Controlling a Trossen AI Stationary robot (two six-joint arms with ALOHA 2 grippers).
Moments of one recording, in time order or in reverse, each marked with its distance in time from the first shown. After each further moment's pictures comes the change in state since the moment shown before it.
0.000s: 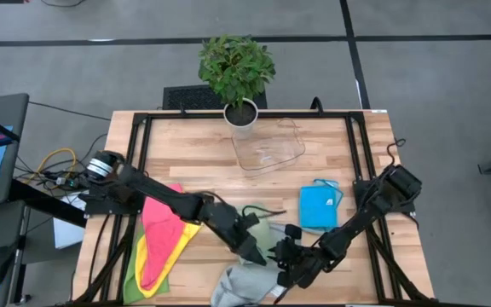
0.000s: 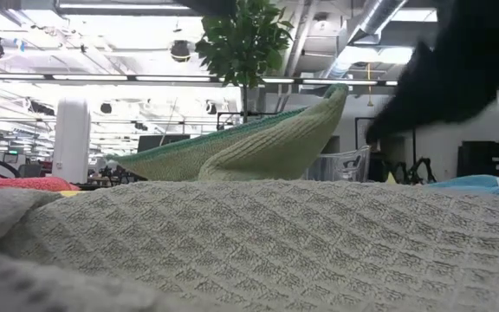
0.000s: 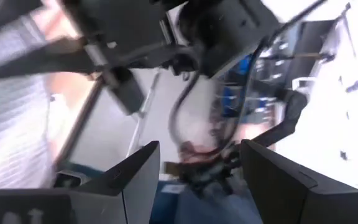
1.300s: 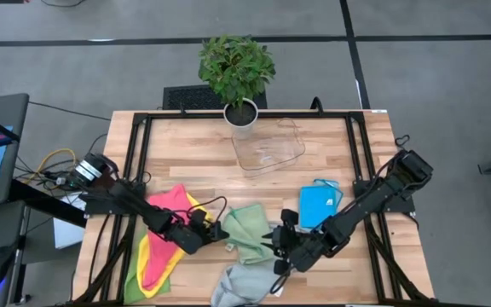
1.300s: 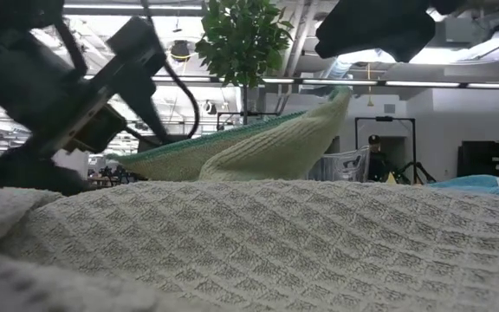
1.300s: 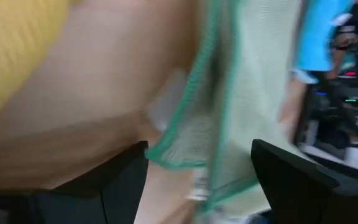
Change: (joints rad) left arm -0.211 -0.028 -0.577 0.074 -0.797 -0.643; right arm -0.087 -0.165 0.067 -0.115 -0.005 -0.187
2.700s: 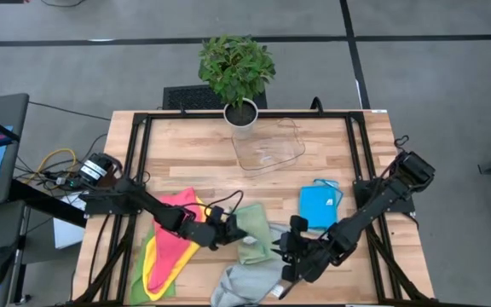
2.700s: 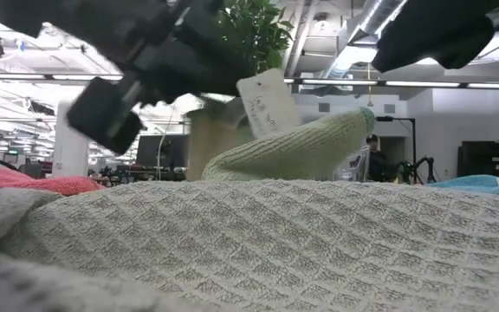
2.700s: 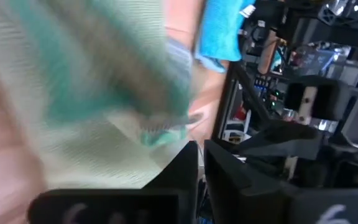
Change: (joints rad) left arm 0.091 0.010 0.191 0.101 0.032 0.081; right arm 0.081 0.000 0.000 -0.135 0.001 0.189
